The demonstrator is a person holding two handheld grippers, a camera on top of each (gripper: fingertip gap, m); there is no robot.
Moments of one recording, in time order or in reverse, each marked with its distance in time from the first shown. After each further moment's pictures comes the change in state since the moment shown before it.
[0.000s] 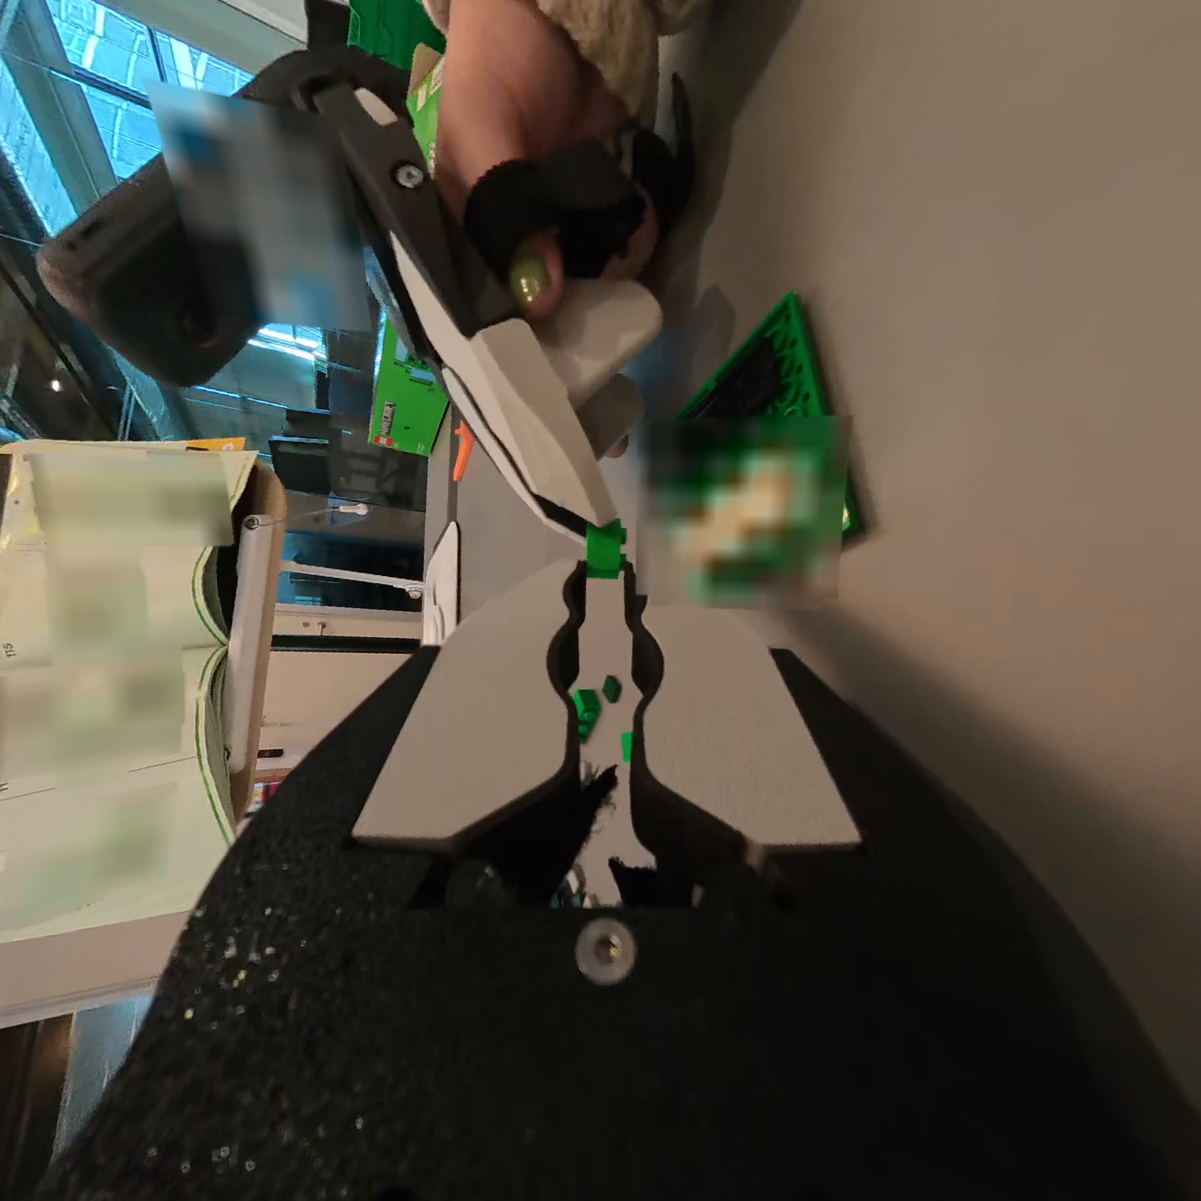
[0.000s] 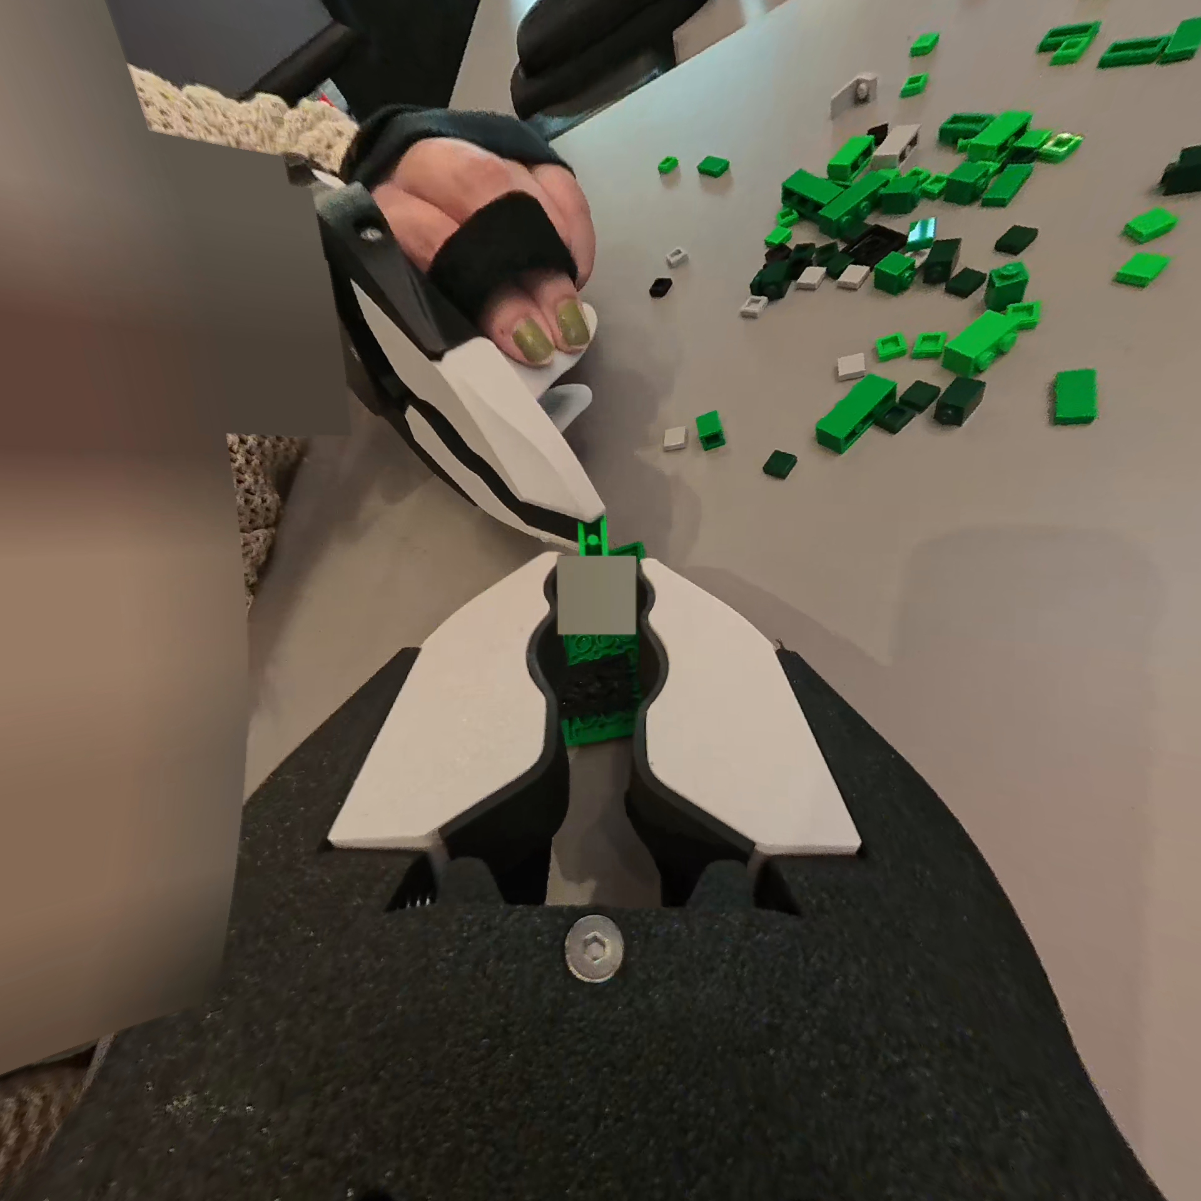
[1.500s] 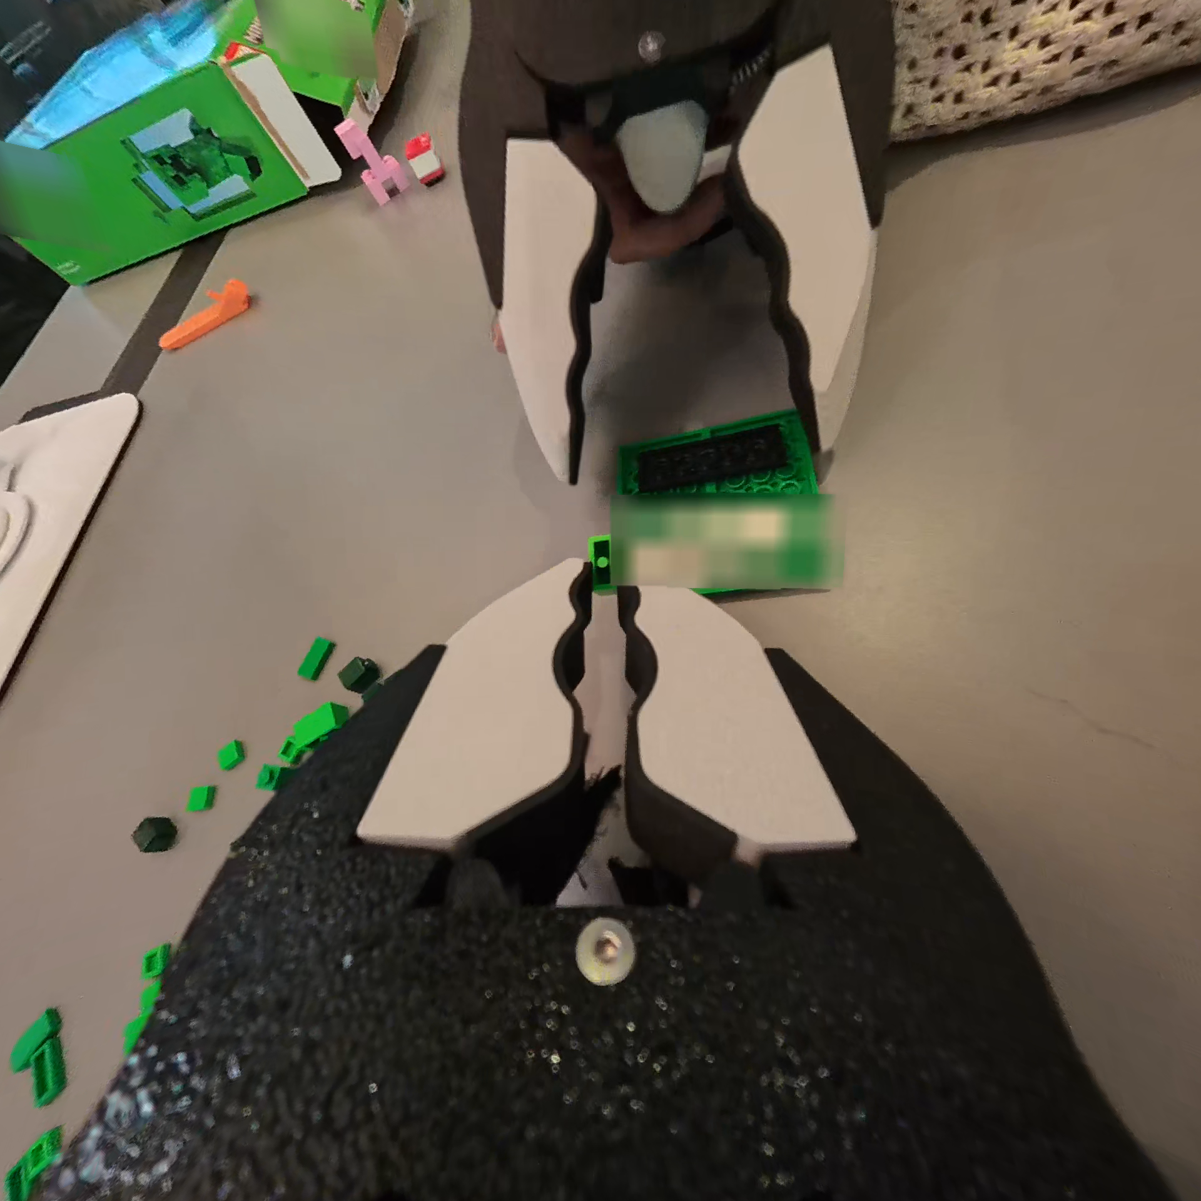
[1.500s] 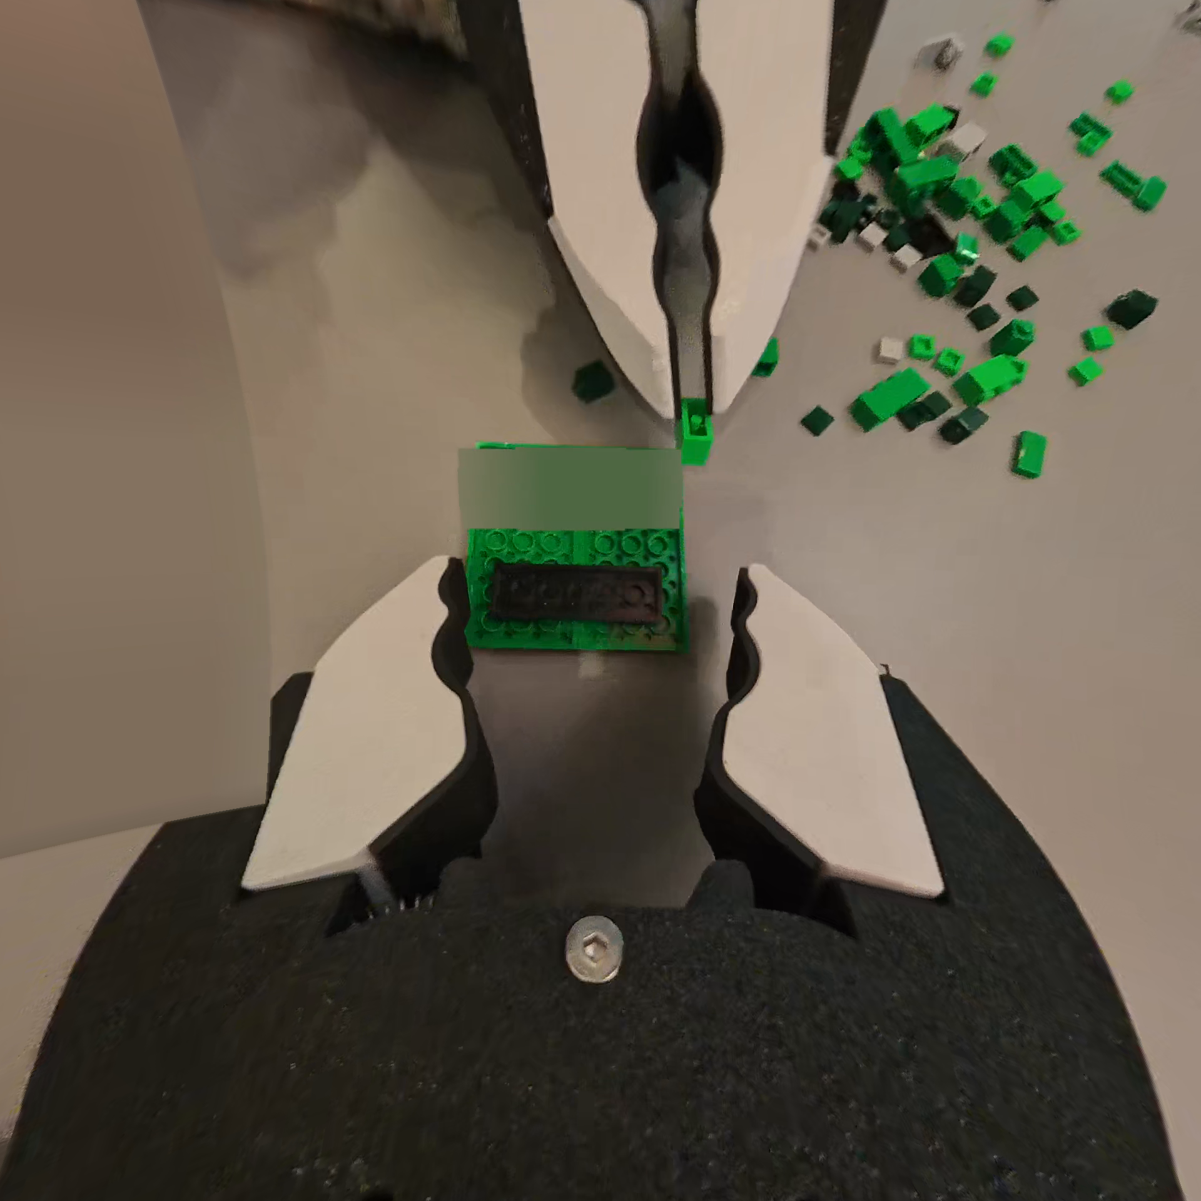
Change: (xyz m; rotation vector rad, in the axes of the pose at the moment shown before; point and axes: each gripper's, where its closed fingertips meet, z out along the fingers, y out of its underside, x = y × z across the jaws) left arm 0.005 0.008 -0.003 0.126 0.400 -0.678; right arm -0.007 0.034 -0.005 -0.225 0.242 -0.448
